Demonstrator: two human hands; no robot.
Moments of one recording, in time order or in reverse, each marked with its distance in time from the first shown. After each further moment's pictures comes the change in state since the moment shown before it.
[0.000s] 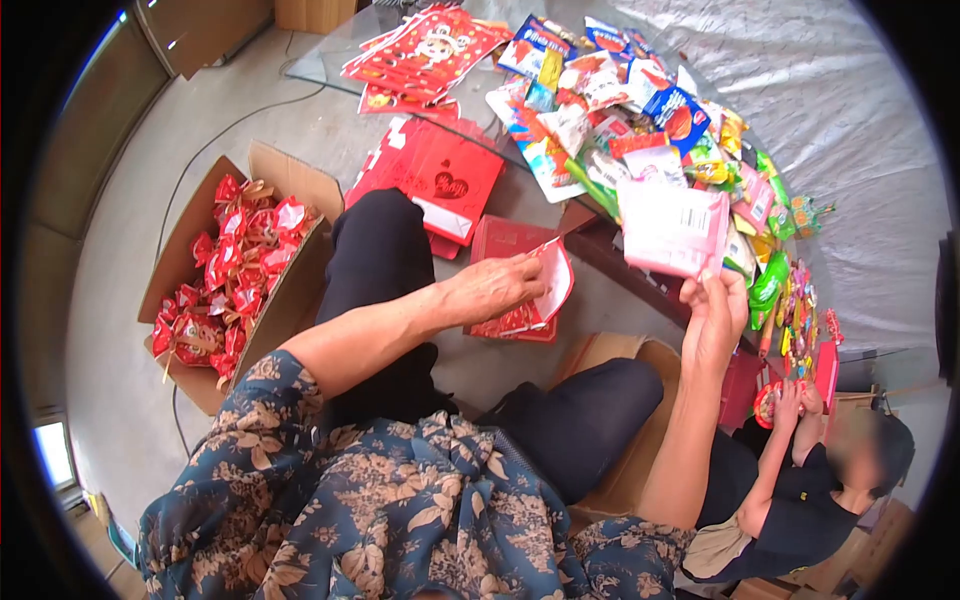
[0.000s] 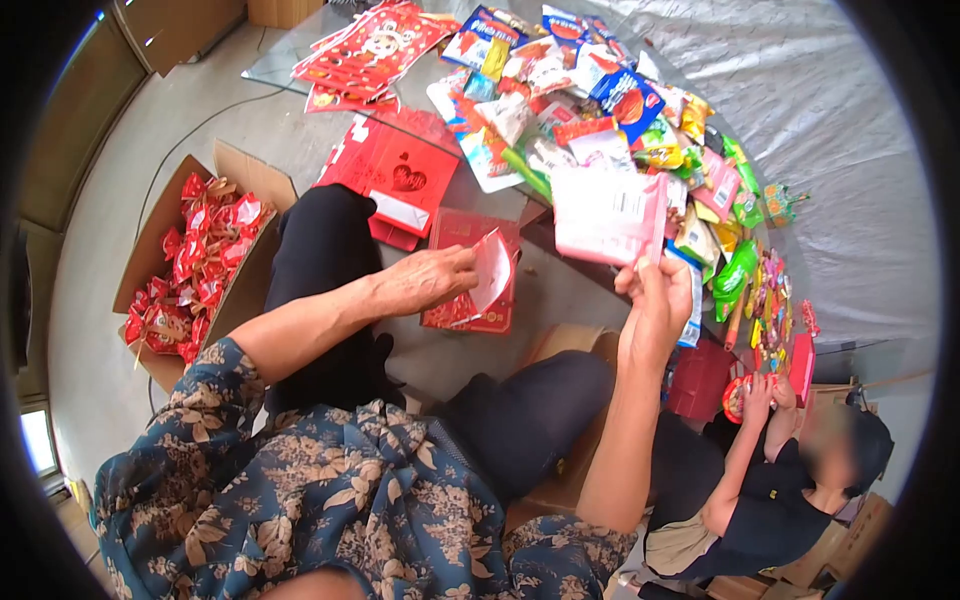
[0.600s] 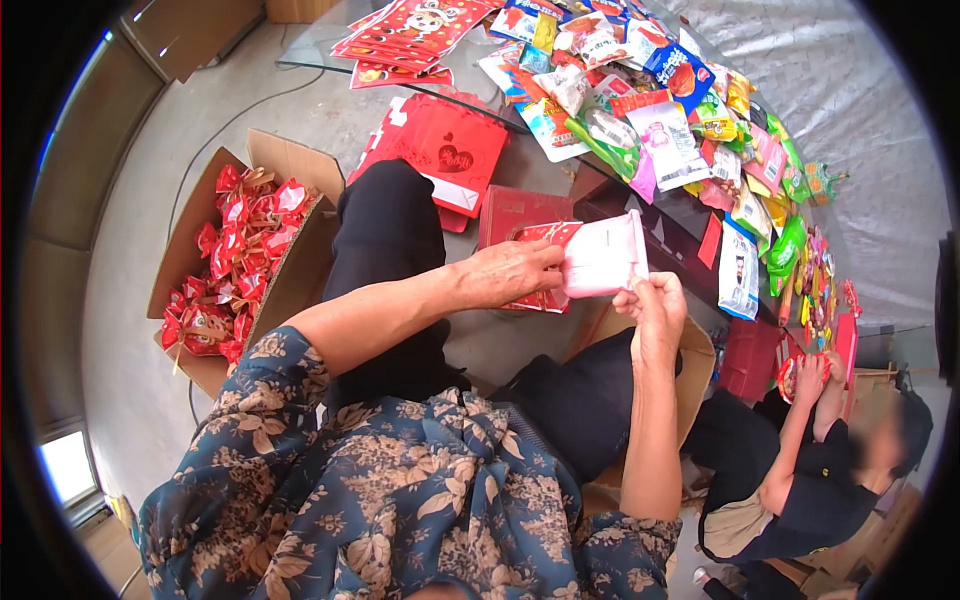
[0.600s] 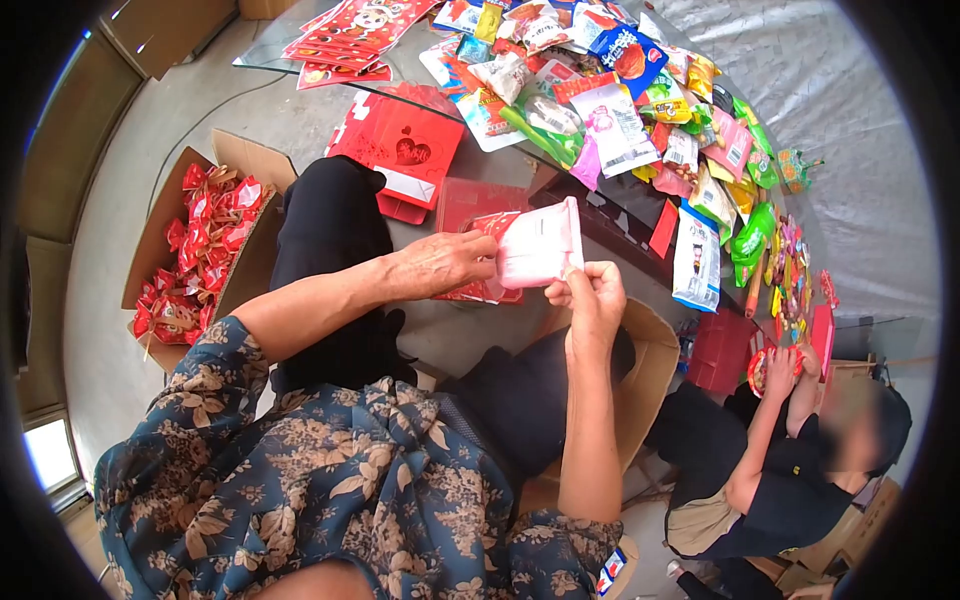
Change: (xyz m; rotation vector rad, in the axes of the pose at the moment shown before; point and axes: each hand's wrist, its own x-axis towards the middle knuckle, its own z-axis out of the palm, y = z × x) left_hand 0.006 0.019 0.006 -0.068 -0.141 0.074; right_hand -0.068 0.068 -0.003 -0.095 -0.027 0.338
